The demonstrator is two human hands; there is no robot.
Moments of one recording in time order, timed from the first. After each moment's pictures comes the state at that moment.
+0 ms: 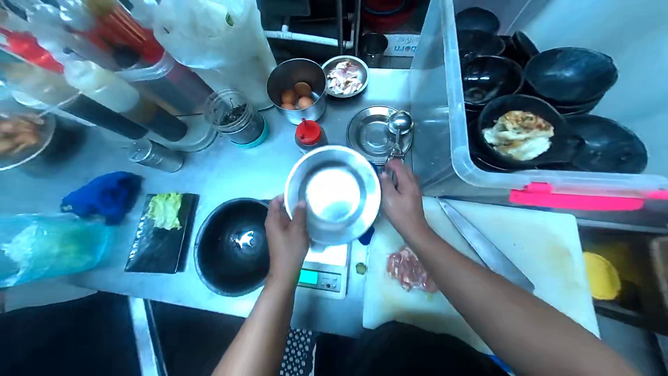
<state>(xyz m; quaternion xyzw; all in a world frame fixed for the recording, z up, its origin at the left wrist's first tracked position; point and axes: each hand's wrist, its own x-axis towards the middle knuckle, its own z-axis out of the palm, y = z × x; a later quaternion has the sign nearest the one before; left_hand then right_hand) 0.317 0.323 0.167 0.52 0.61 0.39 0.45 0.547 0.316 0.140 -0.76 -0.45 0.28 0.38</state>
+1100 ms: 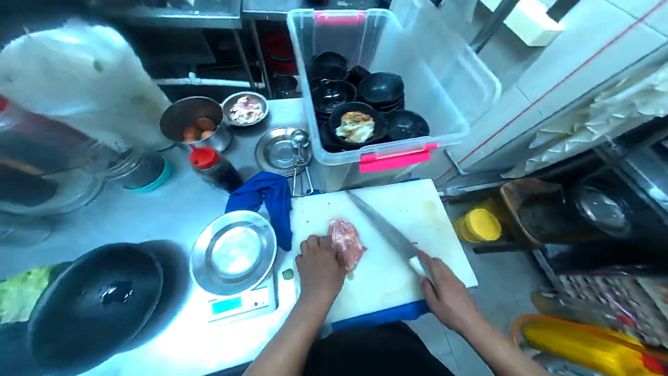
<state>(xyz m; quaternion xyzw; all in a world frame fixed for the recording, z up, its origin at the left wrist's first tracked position) 0.469 0.199 0.132 0.83 0.48 -0.06 0.27 0.669 -0.031 0.119 -0.86 -0.46 0.19 0.12</state>
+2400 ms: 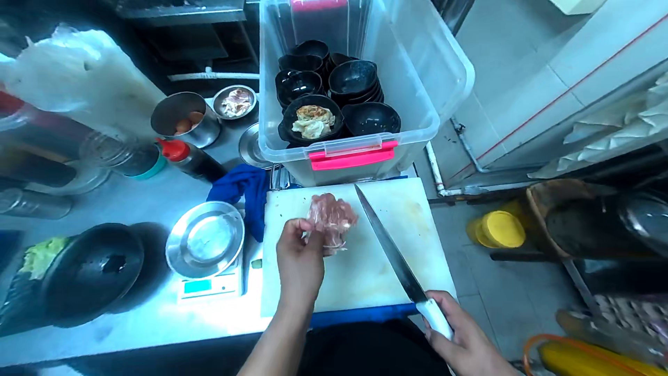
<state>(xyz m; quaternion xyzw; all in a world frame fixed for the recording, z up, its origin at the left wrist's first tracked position) 0.532 0.152 0.197 0.48 0.53 0.36 0.60 0.712 -0.100 0.170 -0.72 -0.39 0.45 0.36</state>
